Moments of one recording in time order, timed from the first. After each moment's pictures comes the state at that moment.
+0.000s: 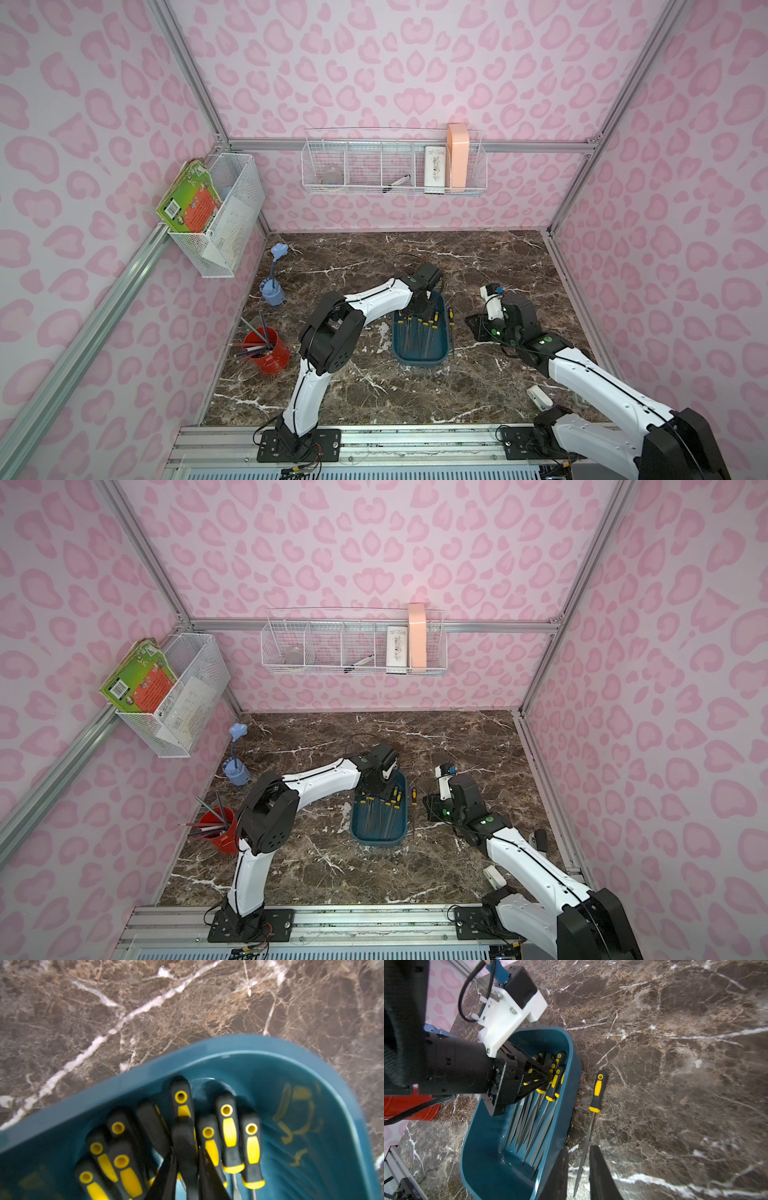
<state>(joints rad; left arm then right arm) -0.75 2.14 1.61 -0.66 -0.03 -0.36 0.46 1.06 0.56 -0.16 -0.20 0.42</state>
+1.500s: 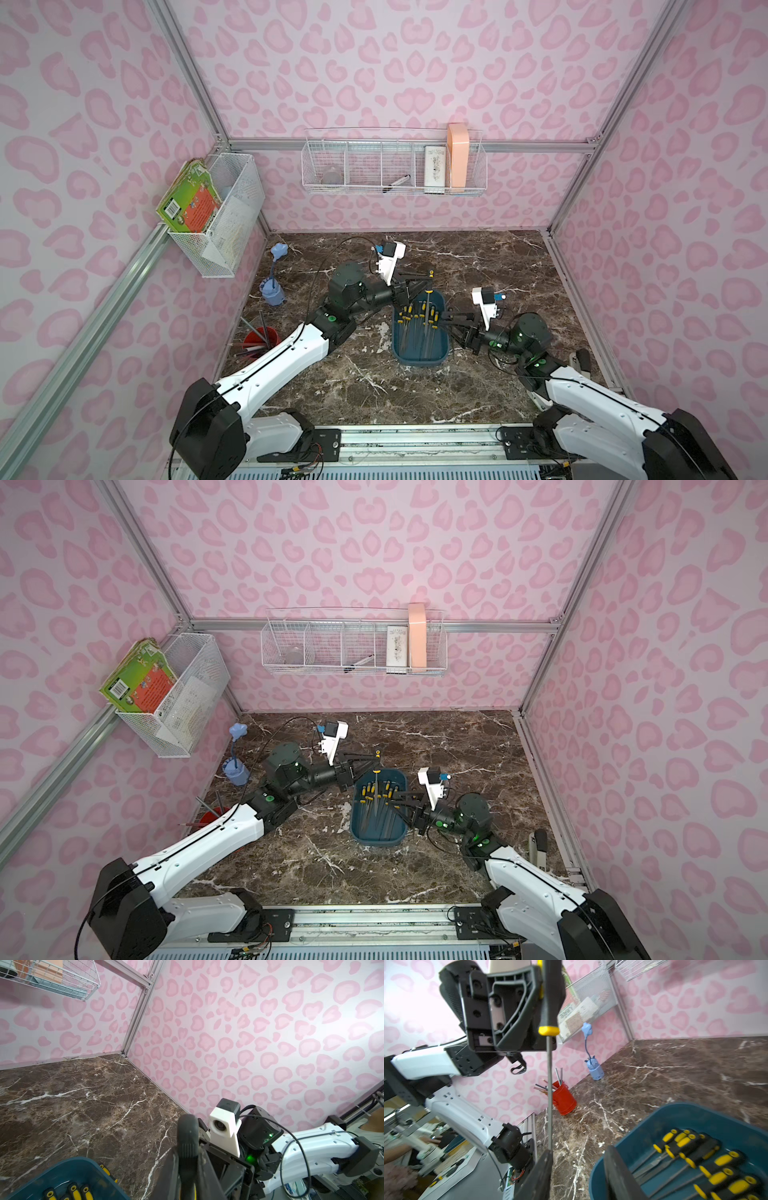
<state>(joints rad) -0.62 1.26 0.92 0.34 0.60 -0.57 0.59 1.05 0.34 0.77 -0.72 0.55</state>
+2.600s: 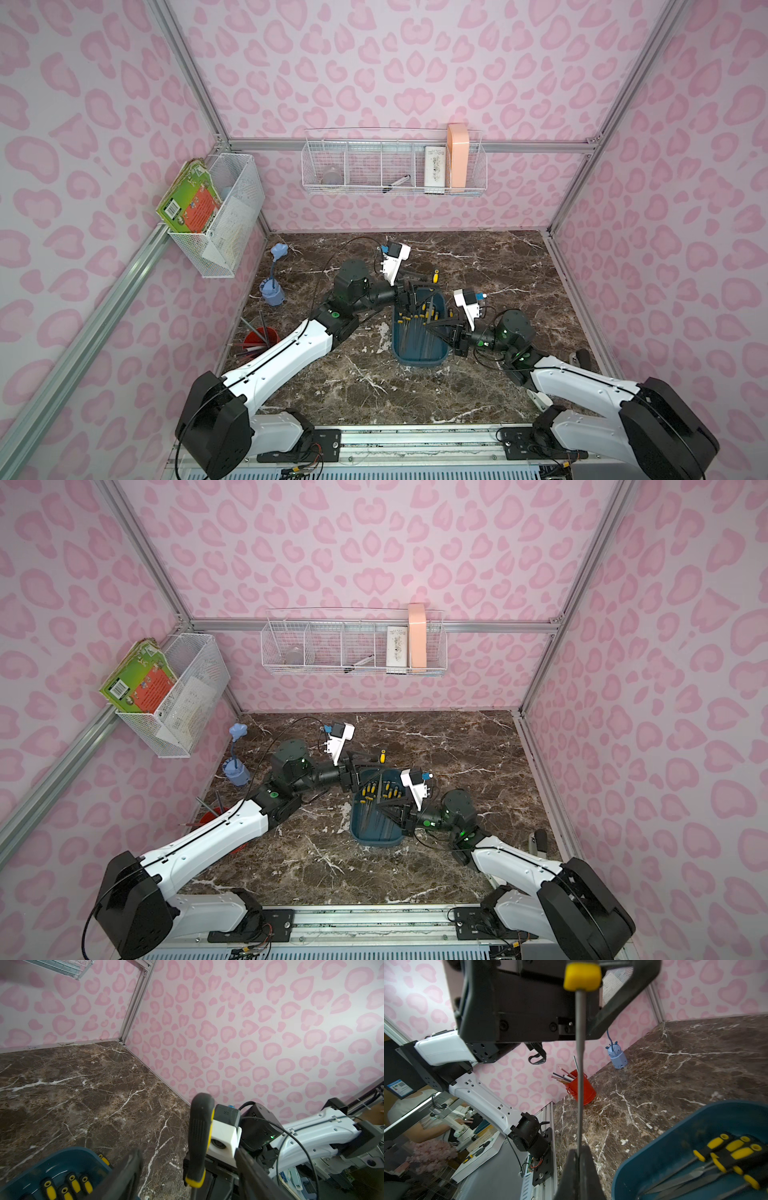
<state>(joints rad) -0.62 1.29 0.93 0.27 0.62 -0.54 0.65 1.15 0.38 0.80 -0.73 0.58</state>
